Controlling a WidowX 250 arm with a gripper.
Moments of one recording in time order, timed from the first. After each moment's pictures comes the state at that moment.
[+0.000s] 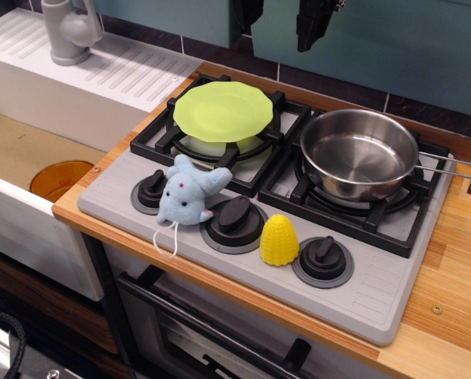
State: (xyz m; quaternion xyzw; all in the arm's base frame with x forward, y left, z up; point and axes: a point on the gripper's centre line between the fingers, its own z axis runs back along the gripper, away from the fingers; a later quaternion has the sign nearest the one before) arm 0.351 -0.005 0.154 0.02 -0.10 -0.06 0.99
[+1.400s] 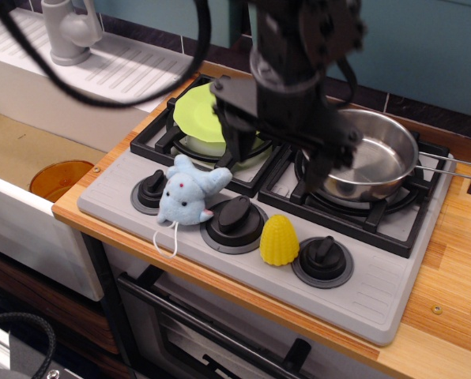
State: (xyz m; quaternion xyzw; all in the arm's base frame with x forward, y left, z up) arm 0.266 -0.057 0.093 0.05 -0.18 0.02 0.98
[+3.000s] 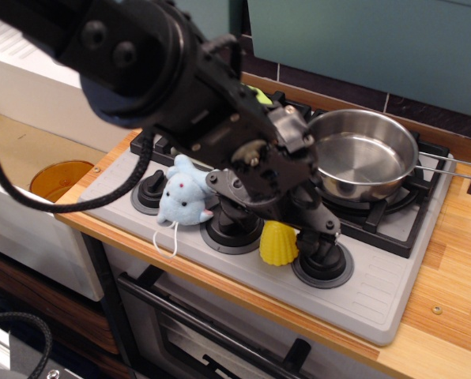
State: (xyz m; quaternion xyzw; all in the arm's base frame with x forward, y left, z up) arm 0.258 -0.049 0.032 -0.01 -0.24 0.01 0.97
